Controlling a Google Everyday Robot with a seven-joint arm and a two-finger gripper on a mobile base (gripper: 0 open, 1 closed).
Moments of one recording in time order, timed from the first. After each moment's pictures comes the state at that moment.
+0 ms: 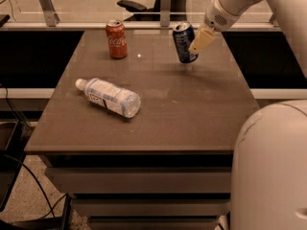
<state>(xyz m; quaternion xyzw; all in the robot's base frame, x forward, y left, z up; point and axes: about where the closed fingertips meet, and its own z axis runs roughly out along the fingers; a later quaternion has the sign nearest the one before) 0.731 -0.157 0.904 -0.55 0.79 0.04 0.27</state>
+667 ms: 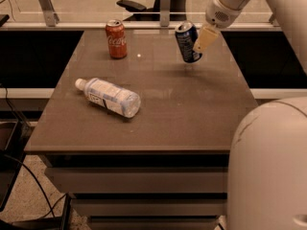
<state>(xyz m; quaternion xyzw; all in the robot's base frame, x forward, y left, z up) 0.723 -0.163 0.913 -0.56 0.79 0.00 0.24</state>
